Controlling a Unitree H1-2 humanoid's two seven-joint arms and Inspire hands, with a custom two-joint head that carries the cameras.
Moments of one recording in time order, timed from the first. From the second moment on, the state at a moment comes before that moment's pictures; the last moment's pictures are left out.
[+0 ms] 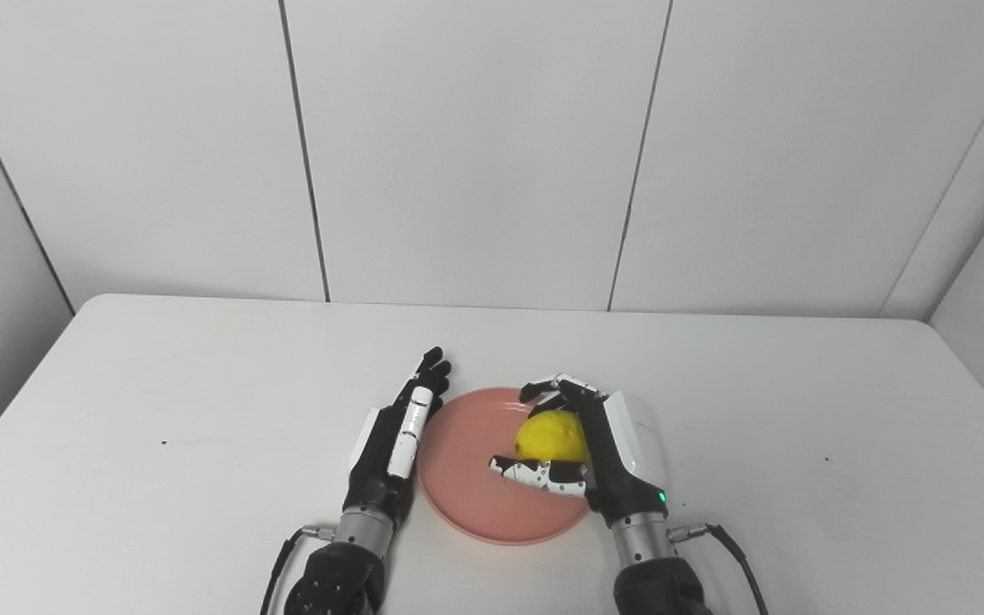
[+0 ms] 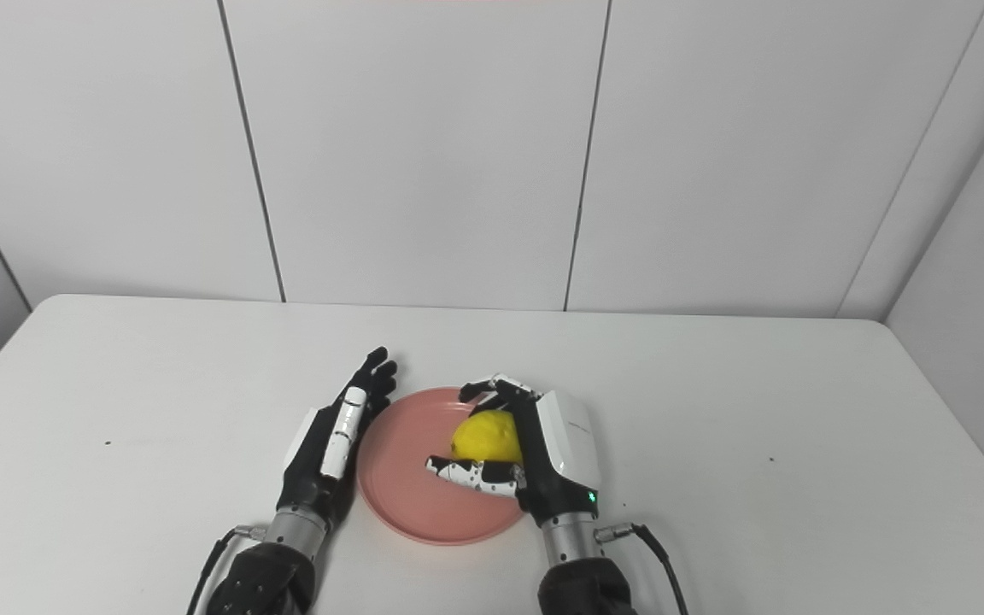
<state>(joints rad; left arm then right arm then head) -0.33 -0.09 -0.09 0.30 -0.01 -0.06 -0.07 -0.31 -0.06 0.33 0.18 -0.60 -0.05 -0.33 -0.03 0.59</state>
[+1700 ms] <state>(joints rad) -0.34 -0.10 -0.09 0.31 -0.01 -0.07 -0.07 -0.36 -0.04 0.38 0.22 -0.72 0.00 -0.14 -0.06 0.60</state>
